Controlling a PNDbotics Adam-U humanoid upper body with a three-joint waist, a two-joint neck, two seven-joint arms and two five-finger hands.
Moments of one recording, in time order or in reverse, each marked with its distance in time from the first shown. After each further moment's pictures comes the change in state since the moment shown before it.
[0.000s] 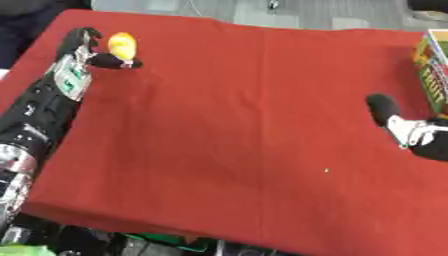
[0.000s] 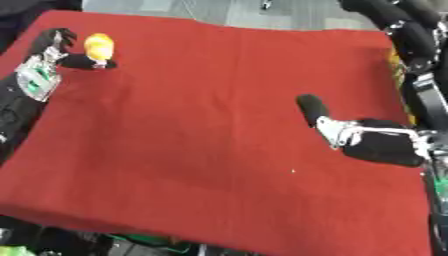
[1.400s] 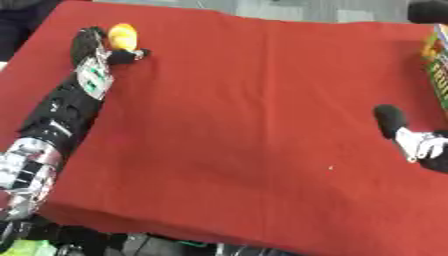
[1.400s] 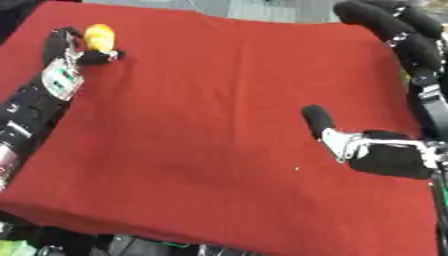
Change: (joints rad) left arm -0.022 -0.033 0.016 0.047 0.105 0.085 0.250; right arm 0.001 0.005 0.005 -0.002 -0.017 -0.011 0.022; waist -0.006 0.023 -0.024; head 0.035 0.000
